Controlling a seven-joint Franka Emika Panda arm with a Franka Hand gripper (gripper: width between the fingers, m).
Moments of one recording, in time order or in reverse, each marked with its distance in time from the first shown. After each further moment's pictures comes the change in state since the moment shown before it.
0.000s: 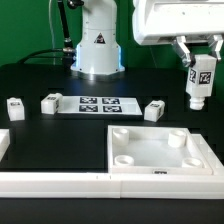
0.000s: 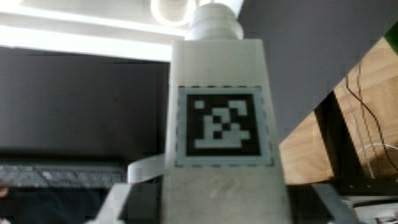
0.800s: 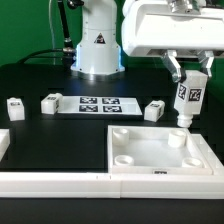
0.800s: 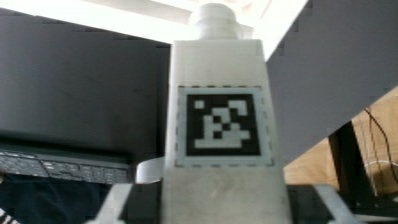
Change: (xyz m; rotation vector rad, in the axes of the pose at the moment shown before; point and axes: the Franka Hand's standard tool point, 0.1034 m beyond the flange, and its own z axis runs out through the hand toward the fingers) arm 0.010 0.027 0.029 -0.022 -0.026 -0.061
